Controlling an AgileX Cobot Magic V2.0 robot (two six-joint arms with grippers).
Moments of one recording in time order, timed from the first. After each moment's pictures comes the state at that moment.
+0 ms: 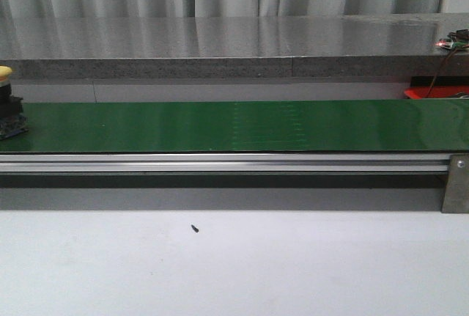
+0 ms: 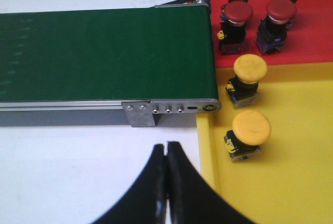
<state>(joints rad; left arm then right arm) 0.38 2.17 -1.70 -0.26 0.67 -0.31 -0.04 0.62 -0.57 0.09 0.63 0.02</state>
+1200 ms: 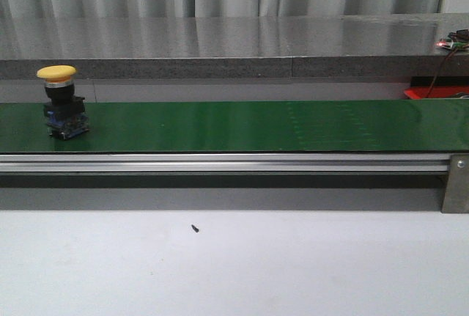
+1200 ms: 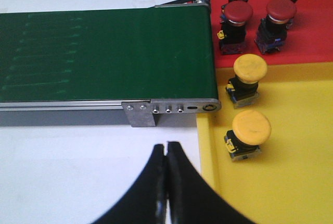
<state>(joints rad) 0.28 1.86 -1.56 -0.13 0.94 -0.09 -0.04 0.62 -0.57 0.09 0.63 0.02</state>
